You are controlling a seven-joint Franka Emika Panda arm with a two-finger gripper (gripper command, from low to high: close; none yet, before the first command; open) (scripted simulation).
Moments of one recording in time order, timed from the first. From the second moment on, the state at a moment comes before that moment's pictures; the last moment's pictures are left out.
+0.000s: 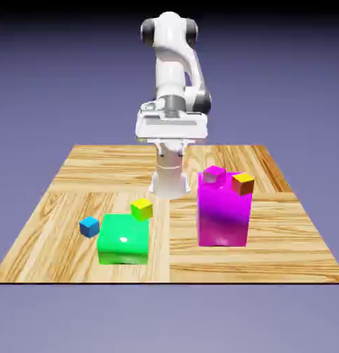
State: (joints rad) arm -0.03 -0.54 0.00 -2.80 0.02 3.02 0.79
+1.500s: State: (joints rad) arm -0.74 0.00 0.13 -2.62 0.42 2.57 1.86
